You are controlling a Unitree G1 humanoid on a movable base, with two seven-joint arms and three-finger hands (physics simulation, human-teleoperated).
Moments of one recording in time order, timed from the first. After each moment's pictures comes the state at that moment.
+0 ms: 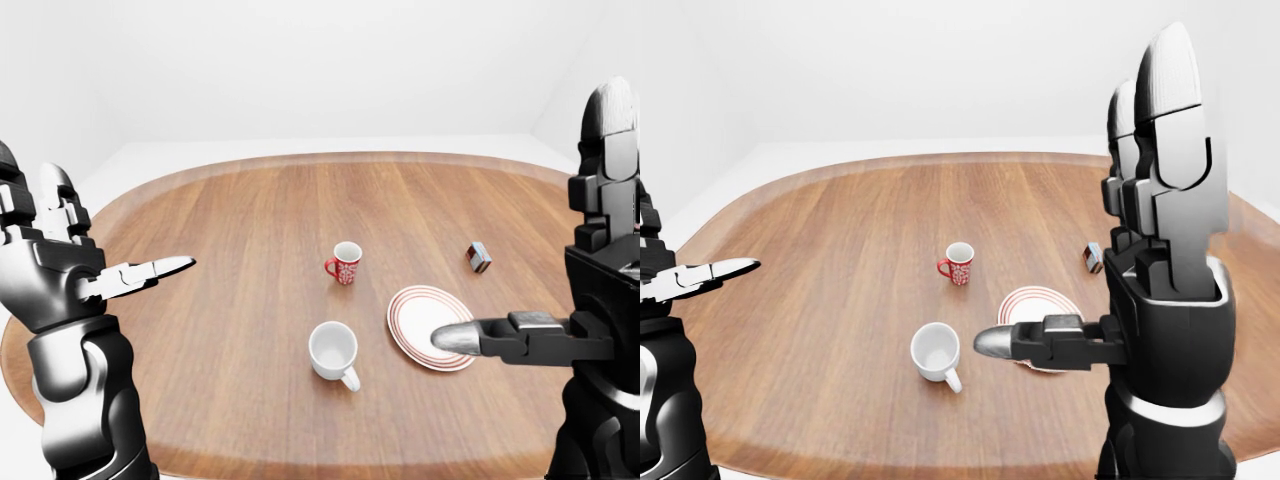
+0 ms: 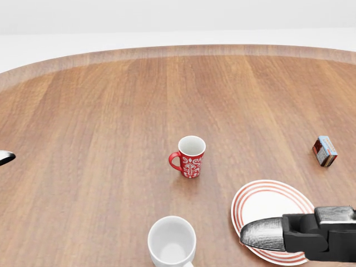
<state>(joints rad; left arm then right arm) -0.14 0.21 0.44 -0.53 -0.27 0.09 0.08 -0.02 -0.16 -0.22 -1.05 -0.09 0.09 0.18</state>
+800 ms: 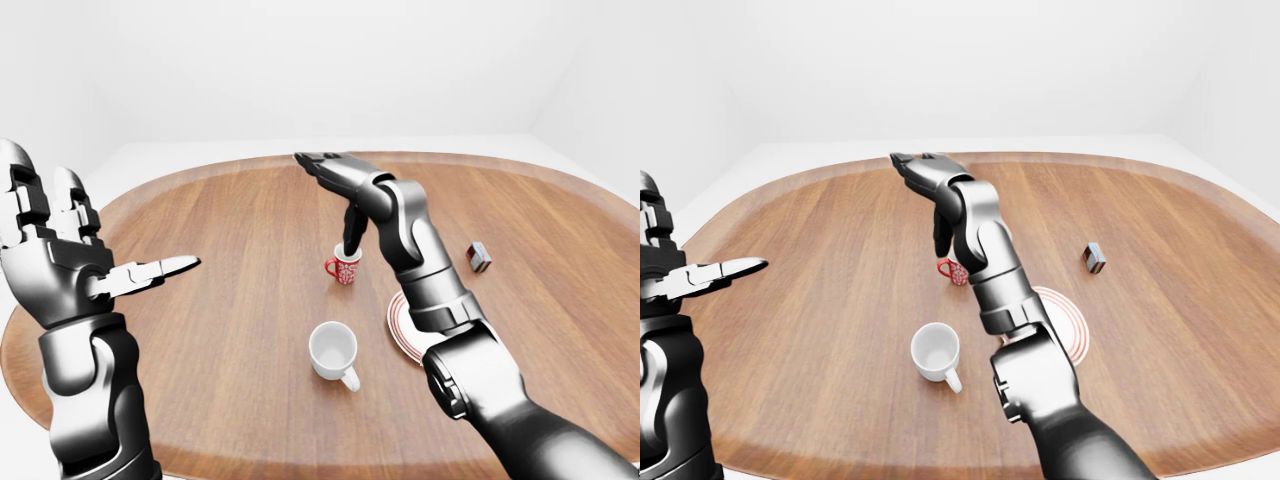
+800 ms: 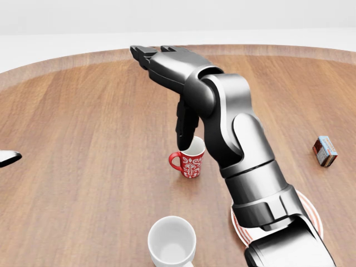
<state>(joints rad) -0.15 0.21 0.42 -0.50 -0.26 0.09 0.08 -1.02 -0.03 0.09 0.40 -1.10 0.09 0.70</state>
